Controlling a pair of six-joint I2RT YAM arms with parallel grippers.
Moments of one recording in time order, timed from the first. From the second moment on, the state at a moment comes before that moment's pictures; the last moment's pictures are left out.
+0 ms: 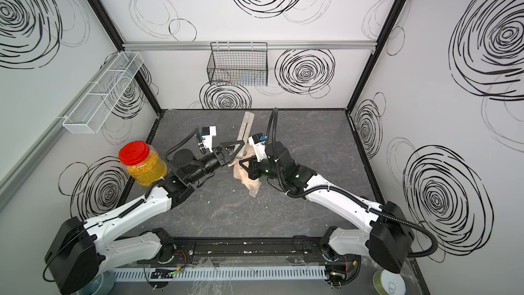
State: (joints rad) left arm -0.63 1.14 0.67 0.58 0.34 -1.11; right arm 0.86 1.25 0.91 -0.05 -0.27 0.47
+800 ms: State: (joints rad) left arm -0.60 1.13 0.67 0.46 0.38 -0.95; right arm 0.85 1.02 0.83 -0.02 -0.30 0.46
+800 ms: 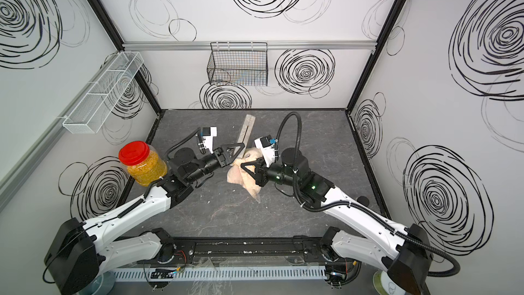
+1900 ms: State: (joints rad) left arm -1.00 1.05 0.42 -0.42 -0.43 -0.99; right arm 0.73 0.84 0.72 -0.25 -0.03 0.41
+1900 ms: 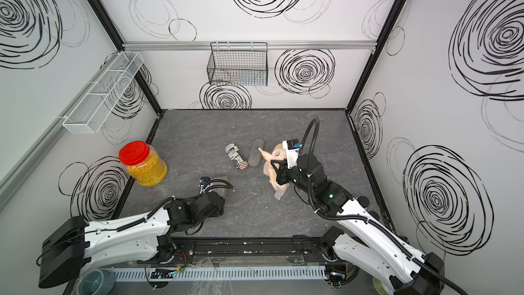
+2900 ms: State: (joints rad) left arm -1.12 1.25 0.52 -0.23 -0.18 -0.94; right arm 0.73 0.84 0.72 -0.25 -0.02 0.40
